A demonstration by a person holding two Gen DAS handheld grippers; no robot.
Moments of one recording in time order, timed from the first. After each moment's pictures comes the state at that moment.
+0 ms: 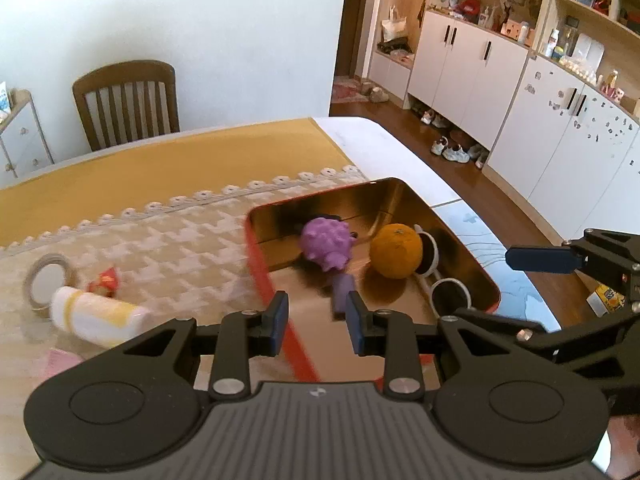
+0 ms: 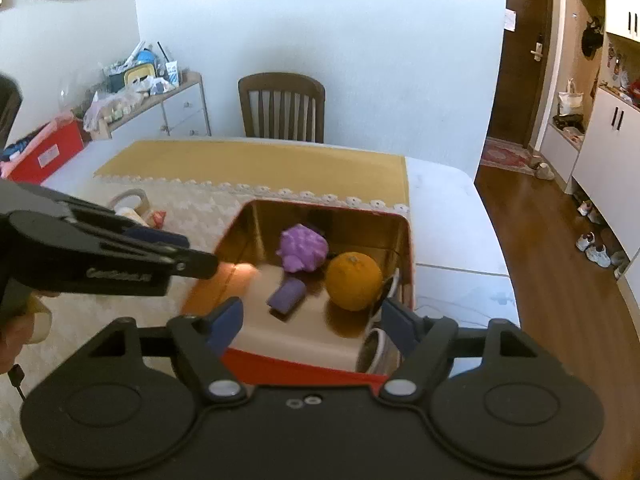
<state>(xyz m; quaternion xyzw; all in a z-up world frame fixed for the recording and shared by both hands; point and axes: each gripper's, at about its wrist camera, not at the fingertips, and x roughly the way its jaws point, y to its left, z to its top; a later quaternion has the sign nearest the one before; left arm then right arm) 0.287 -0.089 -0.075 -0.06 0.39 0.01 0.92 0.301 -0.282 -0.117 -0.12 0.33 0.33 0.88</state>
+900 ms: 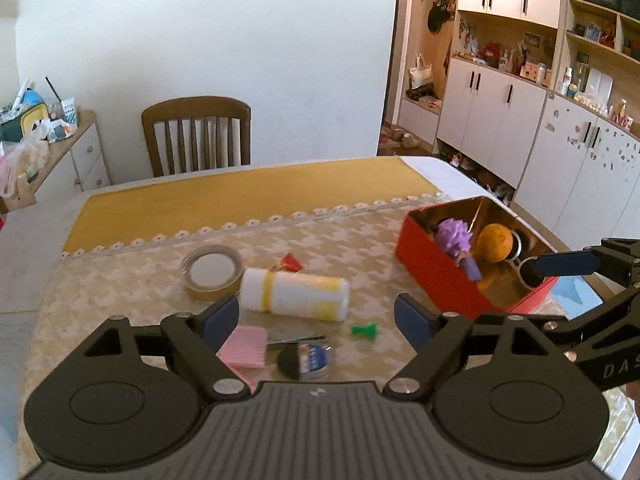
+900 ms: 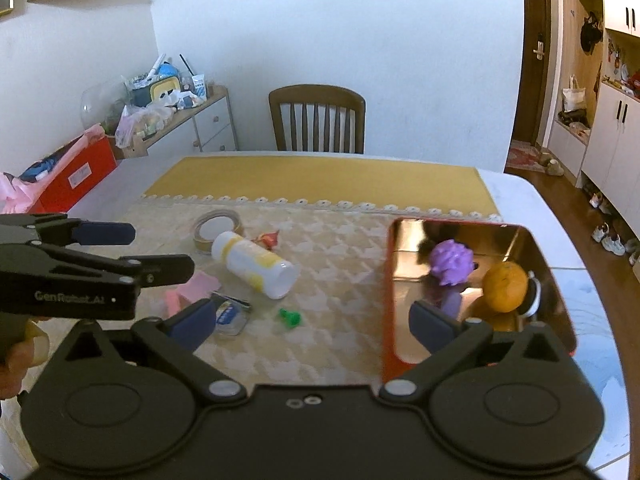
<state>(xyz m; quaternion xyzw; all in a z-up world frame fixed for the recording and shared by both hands) 0.168 0.057 -0.067 -0.05 0.33 0.04 0.94 0.214 -0.151 -0.117 -0.09 0.33 0.32 0.88</state>
